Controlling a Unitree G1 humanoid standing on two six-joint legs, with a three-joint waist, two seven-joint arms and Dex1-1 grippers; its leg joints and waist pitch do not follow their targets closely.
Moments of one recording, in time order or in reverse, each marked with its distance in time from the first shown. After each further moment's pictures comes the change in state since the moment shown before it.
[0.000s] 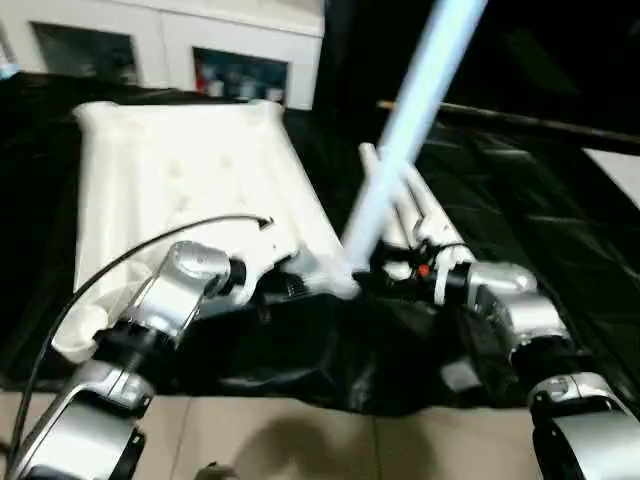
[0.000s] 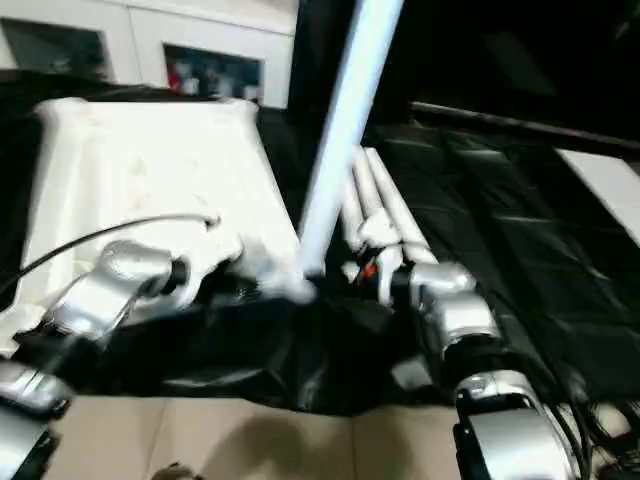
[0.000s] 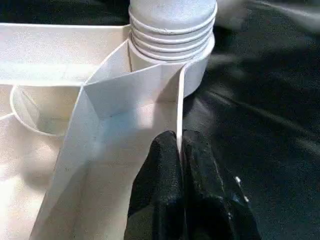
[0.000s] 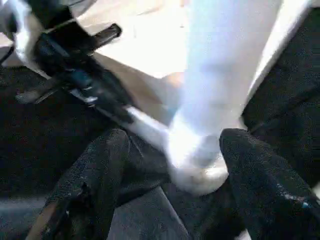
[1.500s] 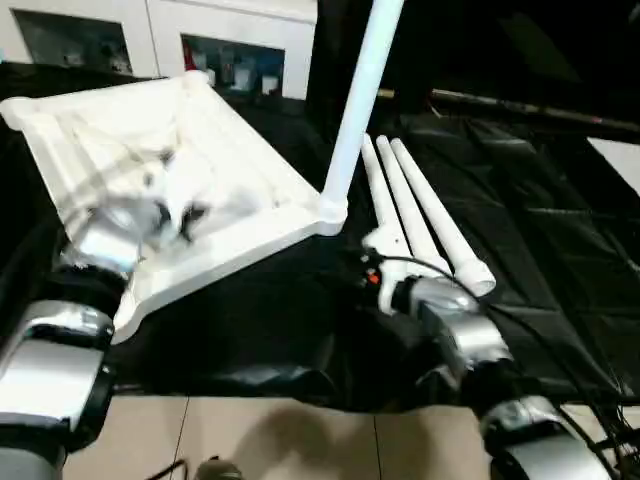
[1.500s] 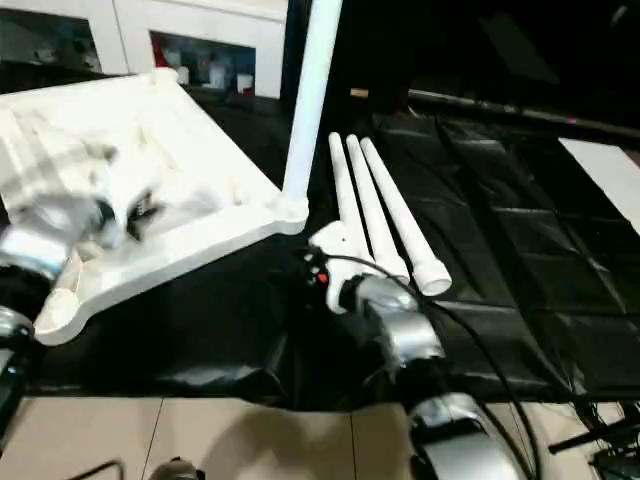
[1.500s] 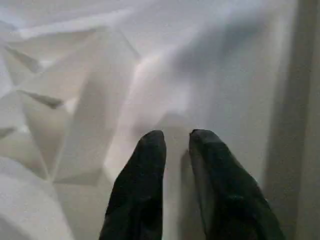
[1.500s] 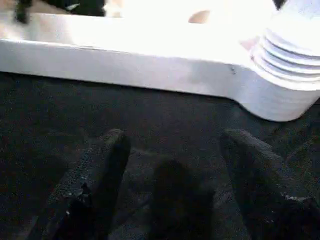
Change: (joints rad) left arm -0.210 0.150 0.033 0.441 0.220 -0.218 0.386; right arm -0.002 0.221 0.066 0.016 -0.120 0.008 -0.457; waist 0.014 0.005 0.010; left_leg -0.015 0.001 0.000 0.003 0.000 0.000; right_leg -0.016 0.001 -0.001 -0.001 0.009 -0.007
